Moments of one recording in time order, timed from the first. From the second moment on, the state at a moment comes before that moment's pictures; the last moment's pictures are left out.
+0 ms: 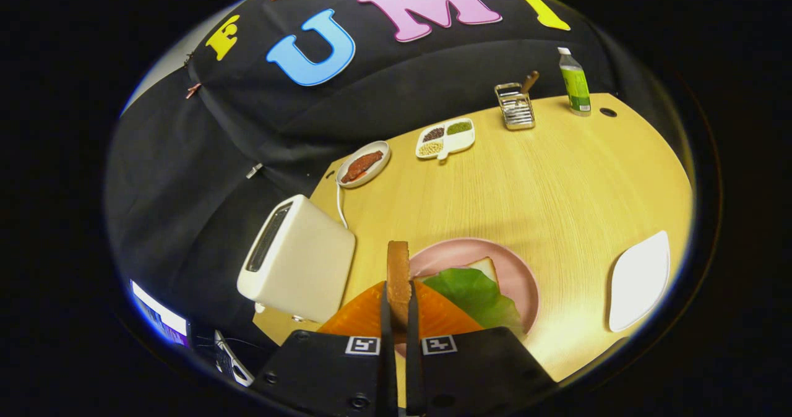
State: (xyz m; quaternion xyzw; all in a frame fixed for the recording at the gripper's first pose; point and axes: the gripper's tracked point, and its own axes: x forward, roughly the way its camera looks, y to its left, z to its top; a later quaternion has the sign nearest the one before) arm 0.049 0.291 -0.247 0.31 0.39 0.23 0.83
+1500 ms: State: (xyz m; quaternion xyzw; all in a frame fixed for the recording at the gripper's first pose) arm 0.073 0.191 -0.229 0.11 0.27 0.18 0.94
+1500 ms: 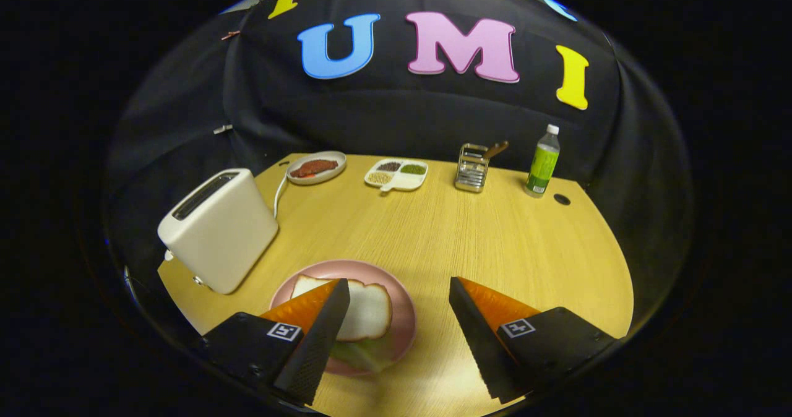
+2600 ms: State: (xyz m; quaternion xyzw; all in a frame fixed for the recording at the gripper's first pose) arm -0.035 0.100 0.025 0.01 0.03 0.10 1.00
